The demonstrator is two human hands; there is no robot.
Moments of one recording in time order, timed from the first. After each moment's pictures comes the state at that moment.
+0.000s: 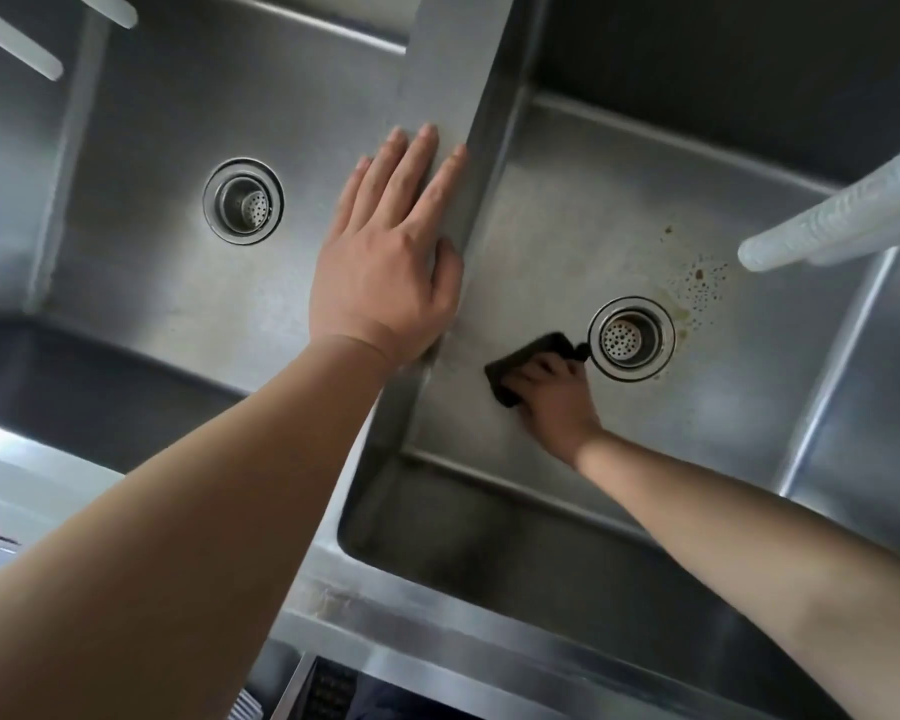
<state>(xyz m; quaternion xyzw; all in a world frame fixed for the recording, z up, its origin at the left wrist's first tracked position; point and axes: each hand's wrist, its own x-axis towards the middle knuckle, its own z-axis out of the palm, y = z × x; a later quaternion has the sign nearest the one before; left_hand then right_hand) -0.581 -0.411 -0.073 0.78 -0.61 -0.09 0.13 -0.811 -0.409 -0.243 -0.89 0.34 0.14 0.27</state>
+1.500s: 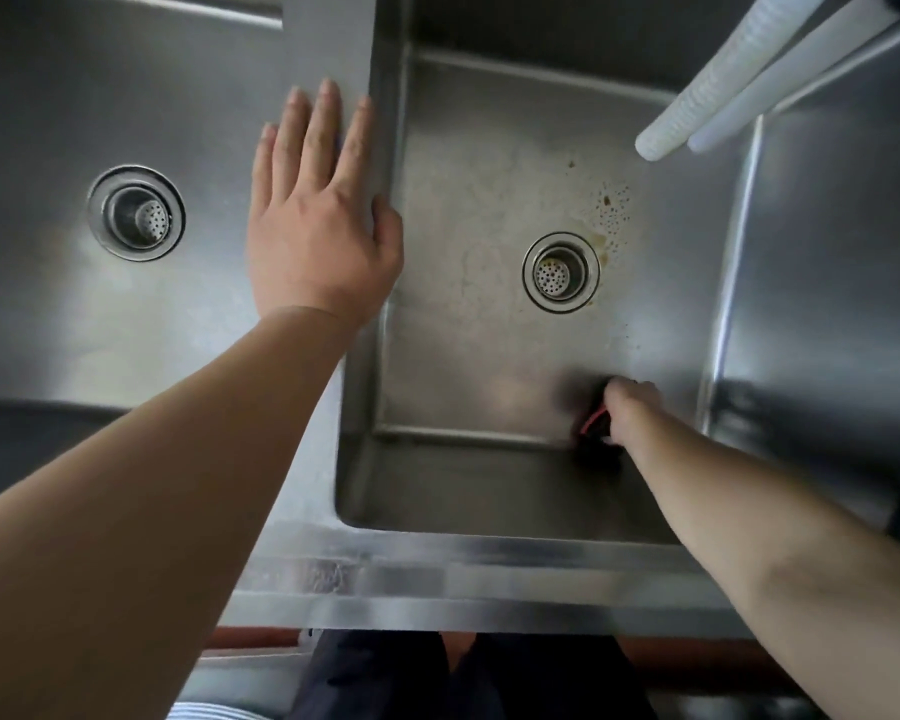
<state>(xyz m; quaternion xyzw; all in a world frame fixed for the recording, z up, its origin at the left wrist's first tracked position) -0.578 -0.409 -0.078 0.78 -0.62 -0.07 0.11 -0.931 -0.378 -0.238 -0.11 0.90 0.03 0.41</state>
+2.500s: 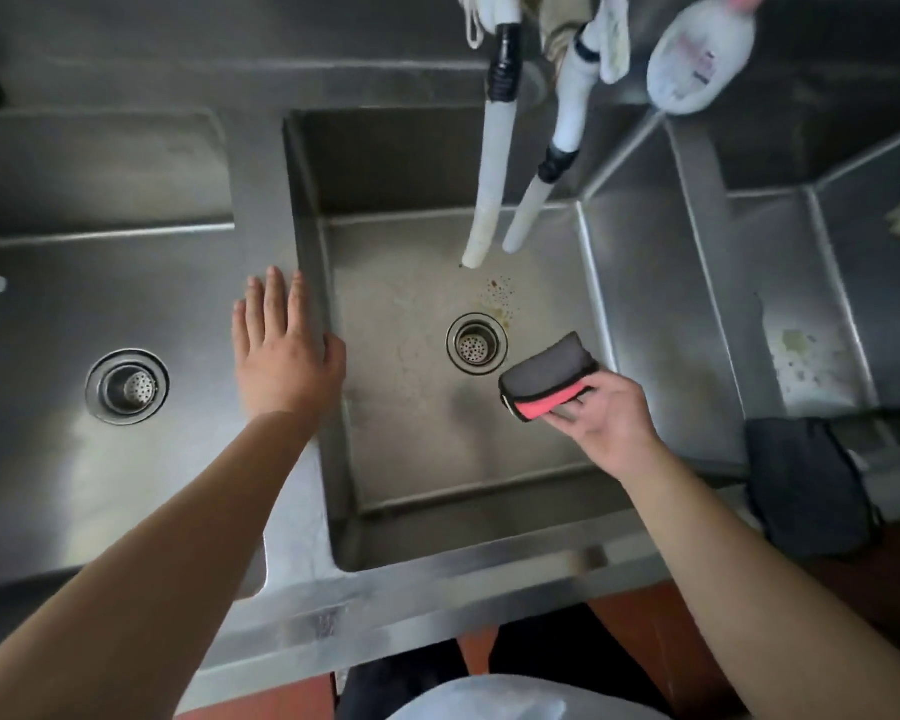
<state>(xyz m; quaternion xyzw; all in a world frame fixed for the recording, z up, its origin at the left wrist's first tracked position) -0.580 -0.404 -0.061 0.75 -0.63 -0.16 0.07 -0.911 -0.374 -0.046 -0.03 0.67 -0.40 0.63</state>
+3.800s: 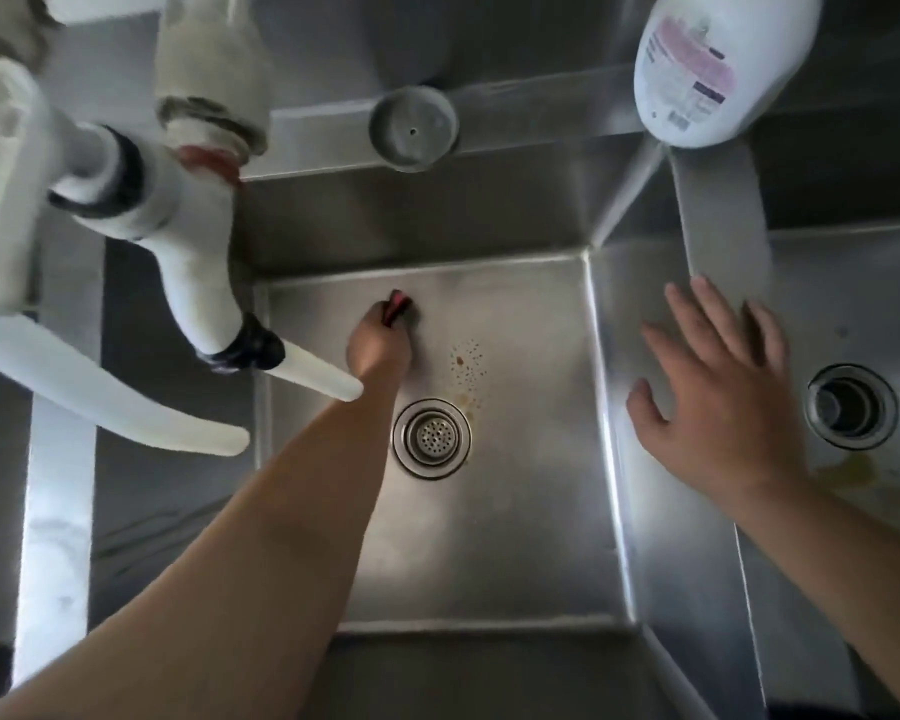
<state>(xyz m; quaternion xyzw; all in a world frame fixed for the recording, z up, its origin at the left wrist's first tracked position) -0.790 -0.613 -0.239 0.86 -0.36 -0.32 0.18 -1.107 -0.558 -0.087 -0.80 0.59 -0.01 0.01</state>
